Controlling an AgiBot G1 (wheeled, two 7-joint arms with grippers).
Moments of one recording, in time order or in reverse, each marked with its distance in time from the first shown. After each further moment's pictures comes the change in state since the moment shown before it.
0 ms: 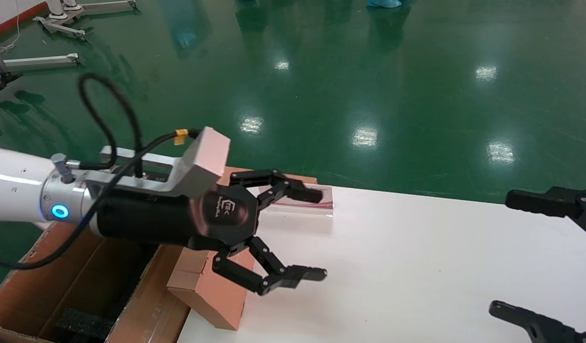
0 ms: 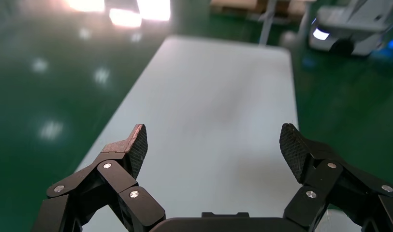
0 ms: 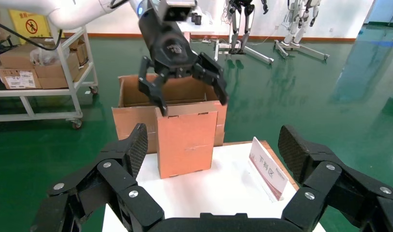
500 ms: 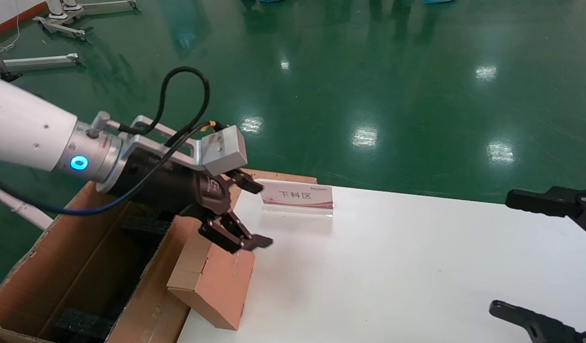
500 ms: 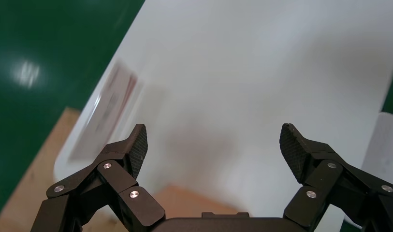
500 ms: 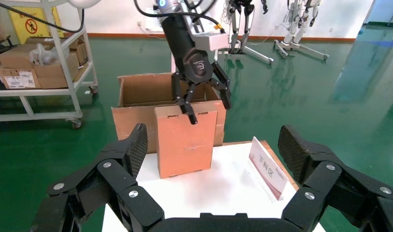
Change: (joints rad) left arm -0.401 0.033 0.314 -0.030 0.457 0.084 -0.389; right arm 0.000 0.000 -0.001 0.000 0.001 0.000 -0.001
